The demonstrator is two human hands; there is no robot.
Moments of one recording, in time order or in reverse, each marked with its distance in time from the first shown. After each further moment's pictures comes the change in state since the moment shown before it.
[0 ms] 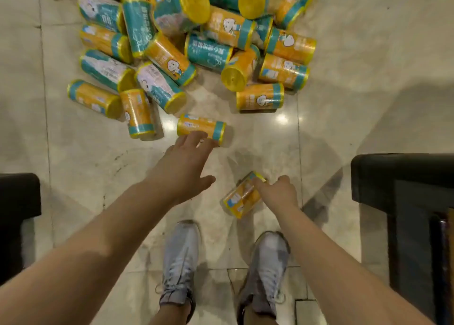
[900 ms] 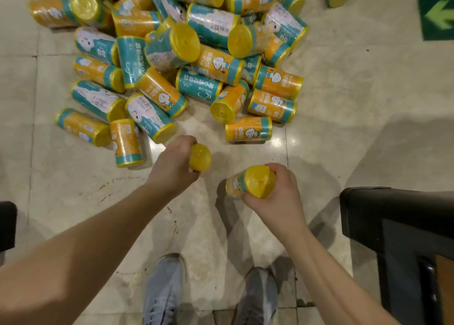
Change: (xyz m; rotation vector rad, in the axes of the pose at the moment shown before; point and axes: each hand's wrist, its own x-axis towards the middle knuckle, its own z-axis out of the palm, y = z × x) left_hand 0.090 -0.036 0.028 -0.245 0.354 -0.084; right_hand -0.028 -0.048 -0.069 0.136 0.135 -0.609
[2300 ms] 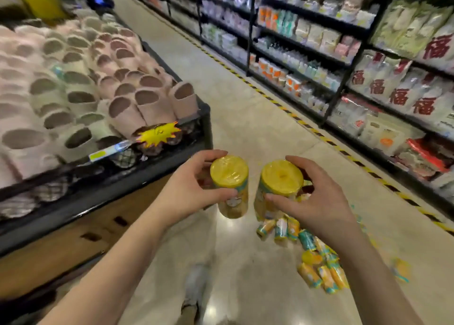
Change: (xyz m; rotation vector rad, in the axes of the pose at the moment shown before) left_hand -0.620 0.285 -0.600 -0.917 1.001 -0.308; right_hand -0.487 -0.592 -0.268 -0.185 -0.618 -1.204
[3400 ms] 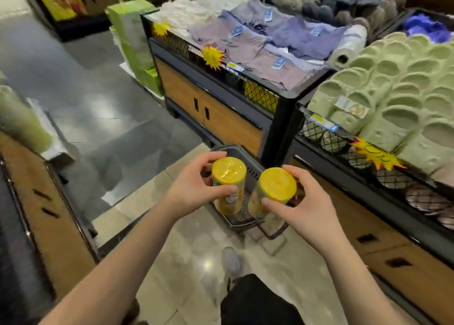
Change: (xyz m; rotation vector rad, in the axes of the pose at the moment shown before) left_hand -0.712 -0.105 -0.415 0.047 1.342 -0.430; right_hand -0.325 -0.449 0.588 0.177 -1.162 -0.684
